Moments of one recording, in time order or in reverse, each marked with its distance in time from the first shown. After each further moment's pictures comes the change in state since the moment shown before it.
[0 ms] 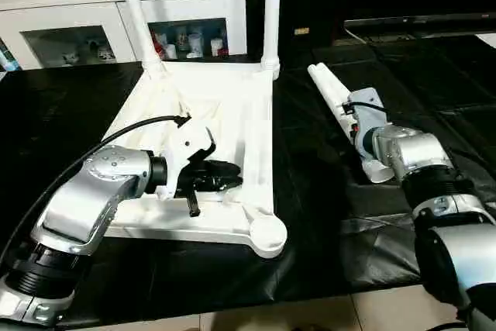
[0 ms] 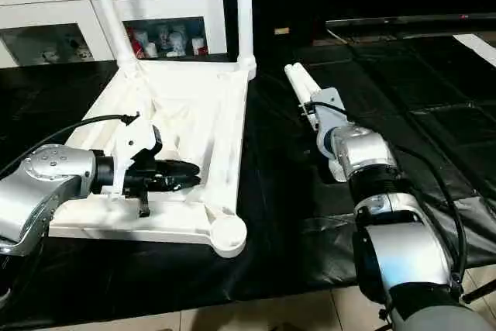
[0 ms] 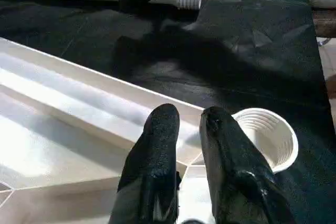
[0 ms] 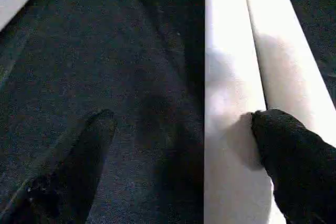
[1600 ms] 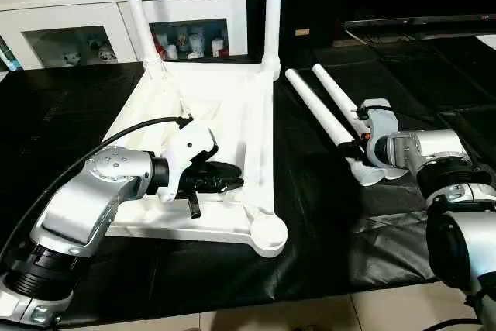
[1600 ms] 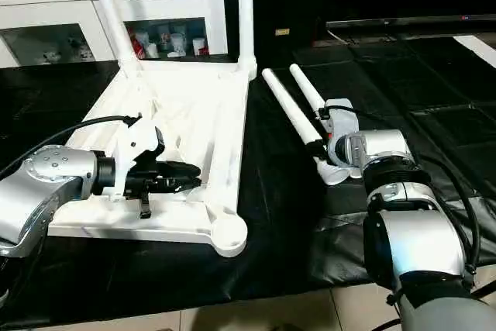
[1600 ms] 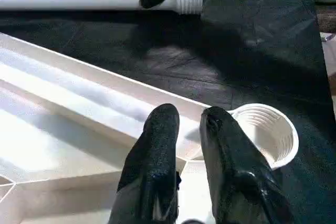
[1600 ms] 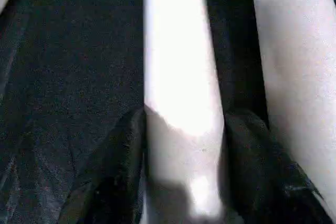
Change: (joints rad) left arm -0.001 0.012 -0.017 -0.013 -0.003 0.015 0.023; right arm -0.050 -0.049 -0.060 0.138 0.050 0.099 0.123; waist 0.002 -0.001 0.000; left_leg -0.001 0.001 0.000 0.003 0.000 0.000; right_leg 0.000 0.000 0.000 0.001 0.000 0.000
